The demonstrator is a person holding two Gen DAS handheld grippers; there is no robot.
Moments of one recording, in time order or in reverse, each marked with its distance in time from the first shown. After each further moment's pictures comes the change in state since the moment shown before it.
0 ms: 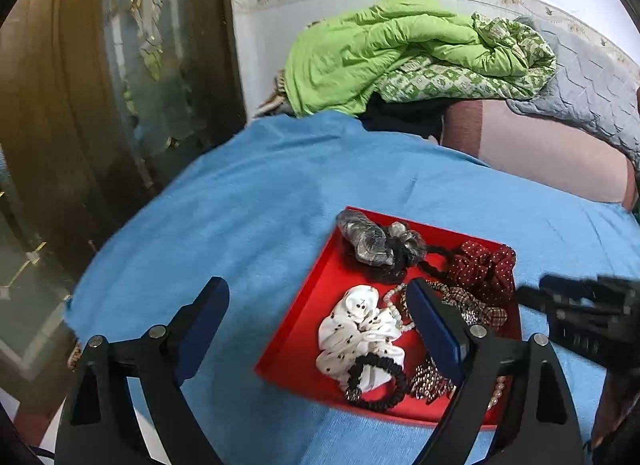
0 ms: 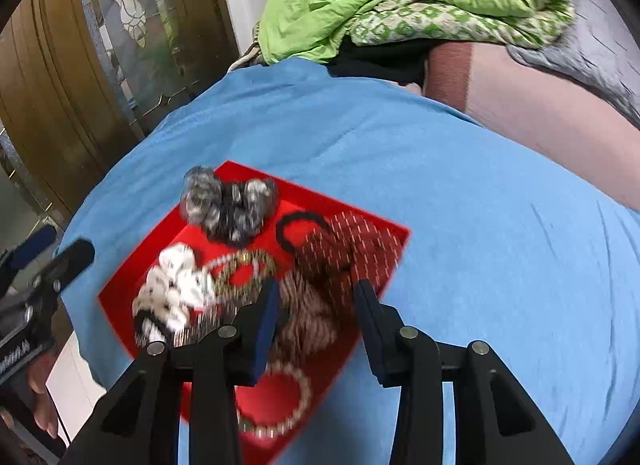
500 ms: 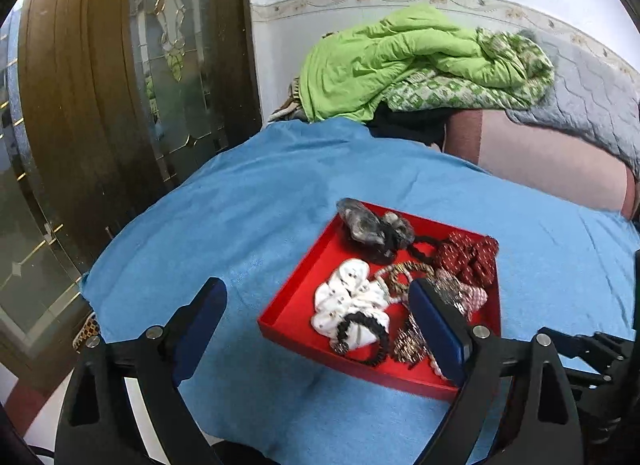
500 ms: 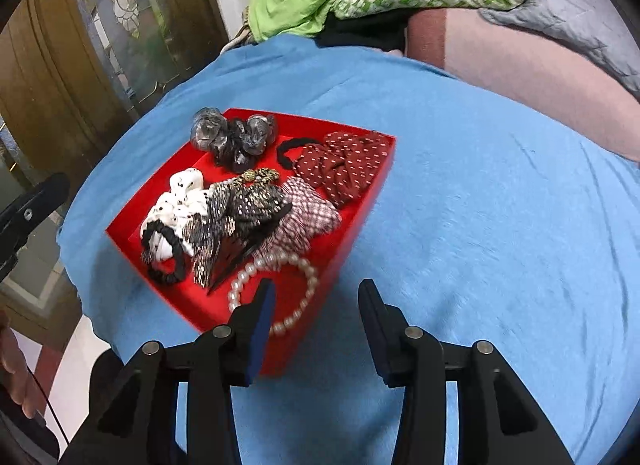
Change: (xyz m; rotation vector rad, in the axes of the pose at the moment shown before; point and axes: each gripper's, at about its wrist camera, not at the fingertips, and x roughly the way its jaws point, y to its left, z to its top) left arm -0.044 -0.015 -0.030 -0.028 -0.024 0.034; right arm -0.029 0.004 -0.071 0.057 0.025 -0.033
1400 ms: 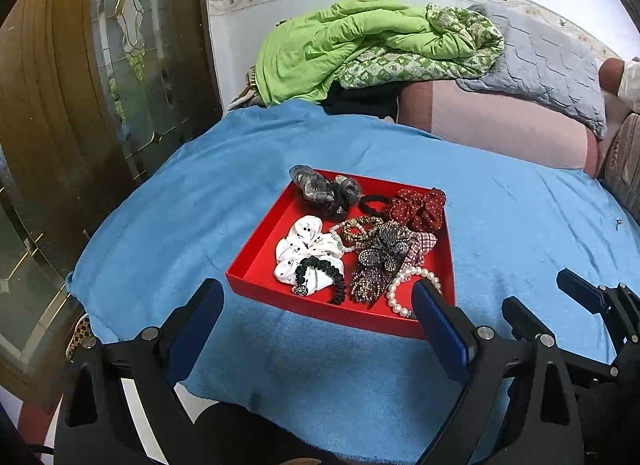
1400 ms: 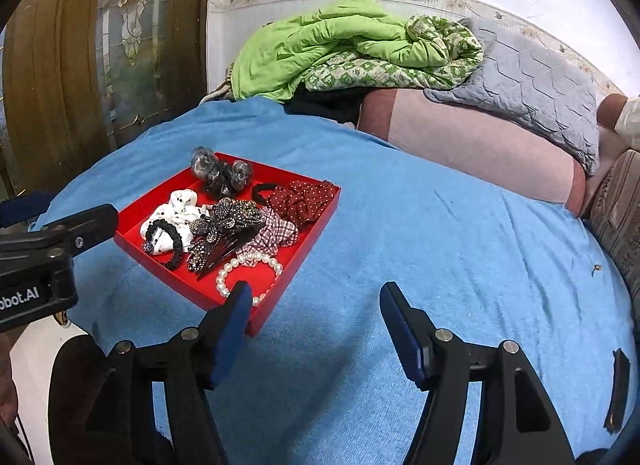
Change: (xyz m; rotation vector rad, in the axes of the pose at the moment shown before) left arm -0.036 -0.013 -0.028 0.086 0.055 -0.123; right arm -0.073 0.029 -0.048 -0.084 -0.247 -0.221
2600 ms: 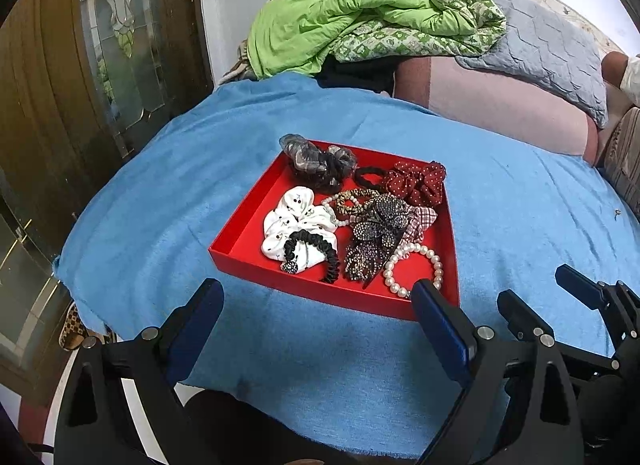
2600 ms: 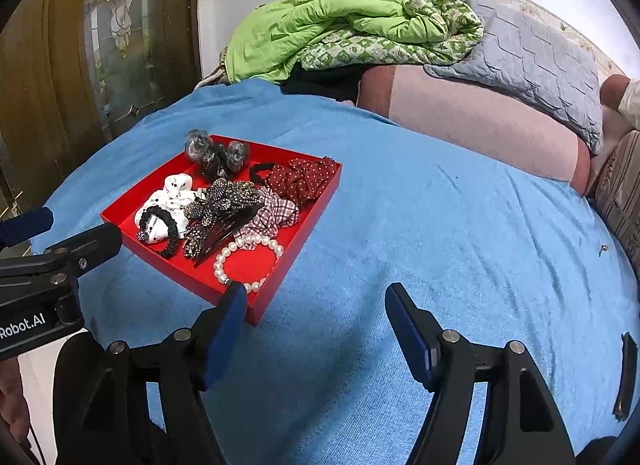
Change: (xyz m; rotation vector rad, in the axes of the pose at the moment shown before) left arm 0.022 -0.002 -0.008 -0.009 0.091 -0.027; right arm 0.016 -0.003 -0.004 0.038 0.075 0.015
